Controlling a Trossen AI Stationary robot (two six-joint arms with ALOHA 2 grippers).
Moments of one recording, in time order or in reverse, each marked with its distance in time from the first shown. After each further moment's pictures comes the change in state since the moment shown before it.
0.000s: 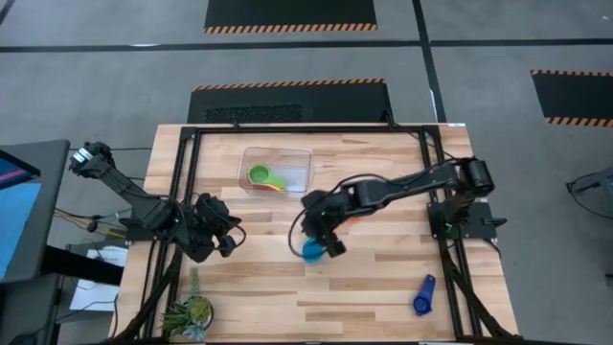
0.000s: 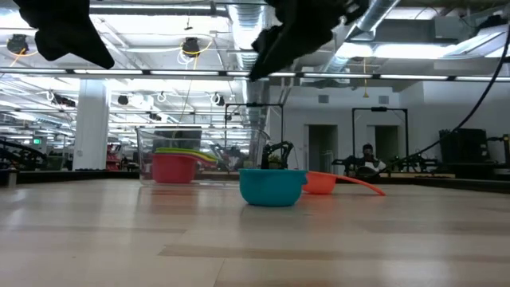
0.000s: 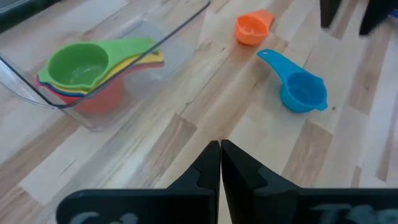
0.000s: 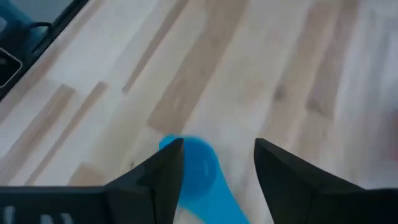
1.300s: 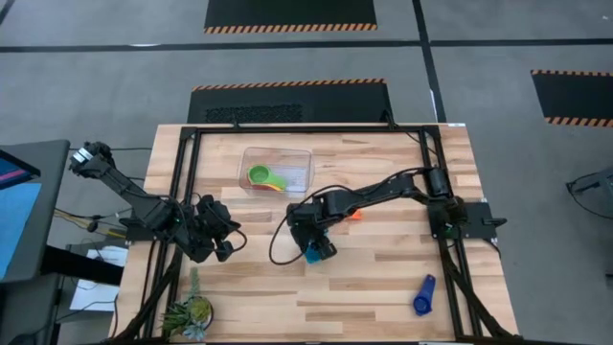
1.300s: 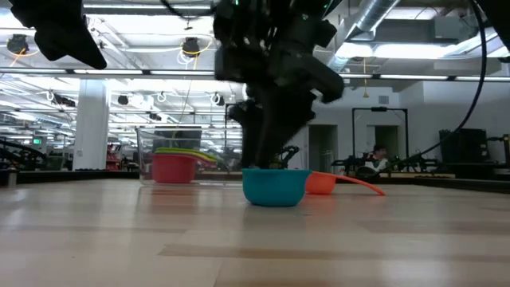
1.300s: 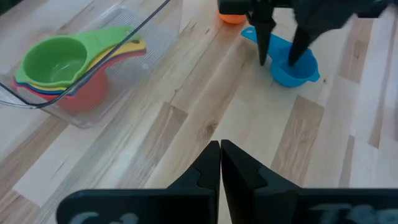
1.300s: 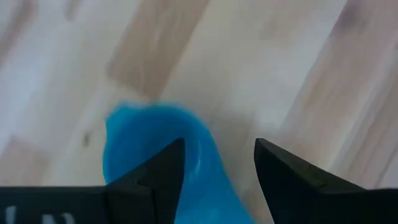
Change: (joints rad) left arm 0.000 0.000 0.000 0.010 0.080 0.096; right arm -0.012 0.334 0.196 -0.197 0.005 -0.056
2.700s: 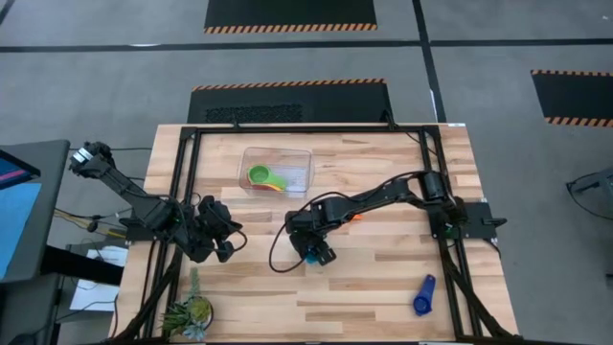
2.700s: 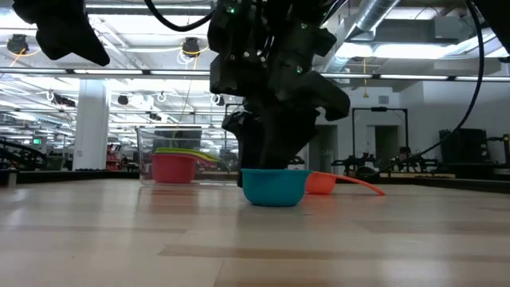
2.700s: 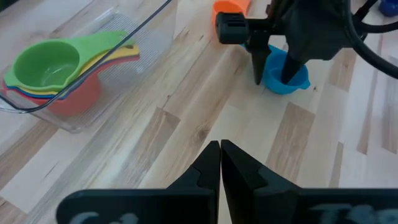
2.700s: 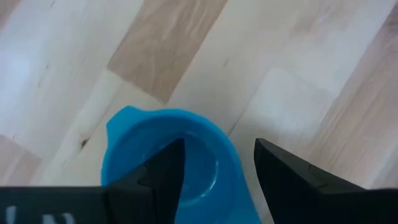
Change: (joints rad) left arm 0.000 0.000 0.000 0.037 -0.006 0.001; right arm 0.023 0.046 -0.002 0.034 0.000 -0.028
